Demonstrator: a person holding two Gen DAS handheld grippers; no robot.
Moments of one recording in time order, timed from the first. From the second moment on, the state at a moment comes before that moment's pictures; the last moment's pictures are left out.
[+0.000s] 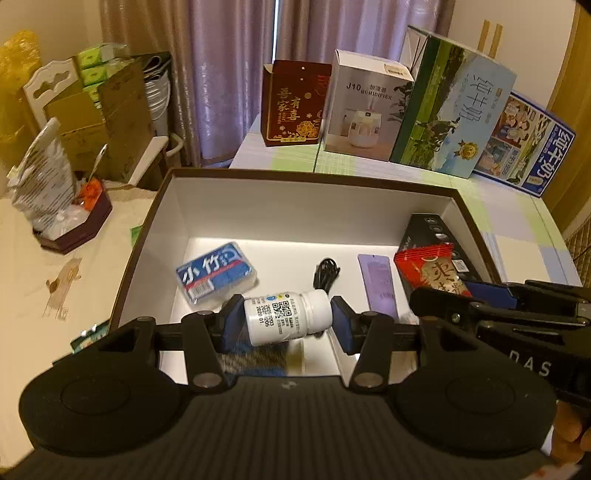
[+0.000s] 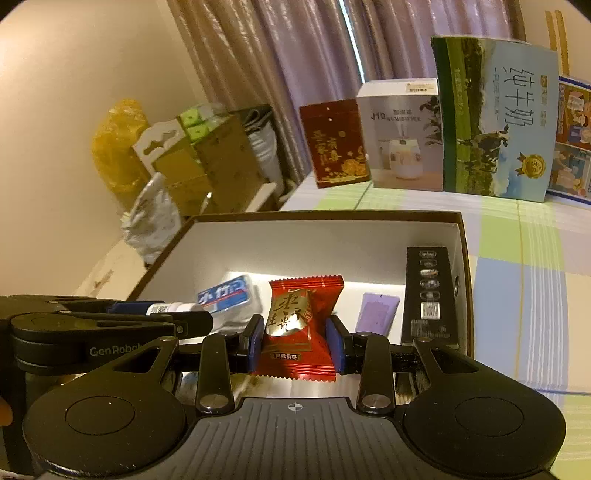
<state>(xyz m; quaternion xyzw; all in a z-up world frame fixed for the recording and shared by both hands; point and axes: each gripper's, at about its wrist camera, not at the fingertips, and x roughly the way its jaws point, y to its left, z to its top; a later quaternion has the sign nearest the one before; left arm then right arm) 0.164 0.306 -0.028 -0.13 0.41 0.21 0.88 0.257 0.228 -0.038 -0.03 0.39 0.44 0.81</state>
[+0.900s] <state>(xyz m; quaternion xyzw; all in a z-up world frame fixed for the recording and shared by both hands) 0.251 0.378 -0.093 -0.13 0.48 0.17 0.85 0.309 0.282 -0.082 -0.04 0.43 0.38 0.81</state>
